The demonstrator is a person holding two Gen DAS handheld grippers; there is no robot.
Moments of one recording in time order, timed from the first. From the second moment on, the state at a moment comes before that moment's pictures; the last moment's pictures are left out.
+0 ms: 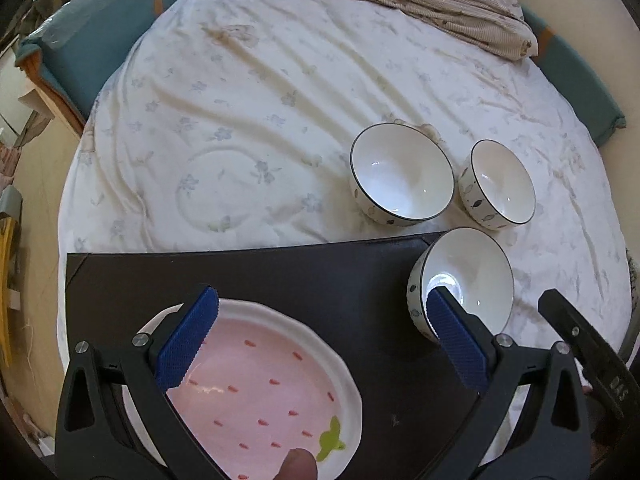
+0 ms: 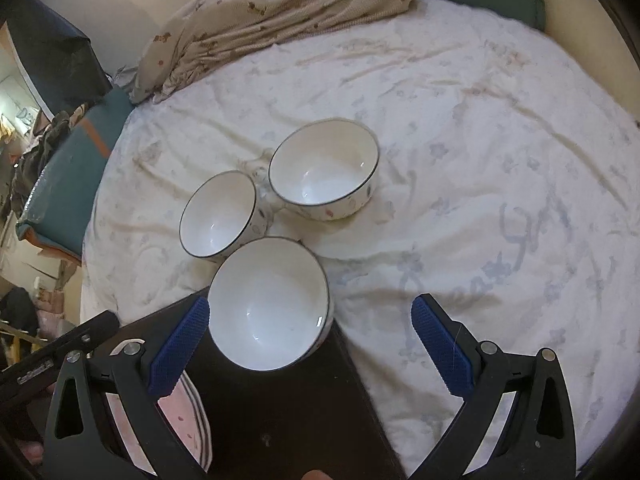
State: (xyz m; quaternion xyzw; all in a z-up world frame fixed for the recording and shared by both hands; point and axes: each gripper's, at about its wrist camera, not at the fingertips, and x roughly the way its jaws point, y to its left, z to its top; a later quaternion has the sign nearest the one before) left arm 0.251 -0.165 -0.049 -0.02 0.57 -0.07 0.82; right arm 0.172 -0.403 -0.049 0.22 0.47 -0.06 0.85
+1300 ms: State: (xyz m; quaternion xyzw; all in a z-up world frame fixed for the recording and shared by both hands) left arm 0.274 -0.247 -0.125 0.01 0.66 -0.13 0.74; right arm 0.193 -0.428 -0.130 0.32 0.58 -0.06 0.75
